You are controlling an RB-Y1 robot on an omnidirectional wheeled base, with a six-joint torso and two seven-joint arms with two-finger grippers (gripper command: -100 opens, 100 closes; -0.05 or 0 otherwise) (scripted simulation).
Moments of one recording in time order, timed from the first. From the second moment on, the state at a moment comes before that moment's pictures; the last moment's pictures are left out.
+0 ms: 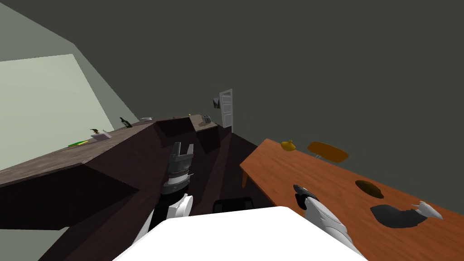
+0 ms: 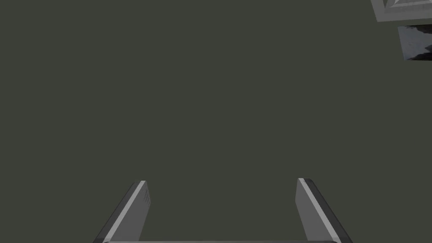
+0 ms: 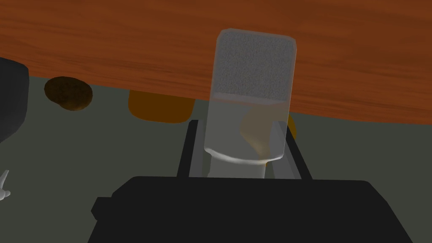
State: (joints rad) left arm 0.53 0.04 -0.07 -2.23 -0.05 -0.63 0.03; right arm 0.16 -0.40 -0.29 -0.86 1.06 0.24 -0.07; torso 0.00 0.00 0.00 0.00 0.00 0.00
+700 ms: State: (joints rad) left arm 0.53 0.04 -0.07 -2.23 -0.05 -0.63 0.03; right arm 0.07 -0.38 -0.36 -0.81 1.02 0.17 0.11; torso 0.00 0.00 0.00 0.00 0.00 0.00
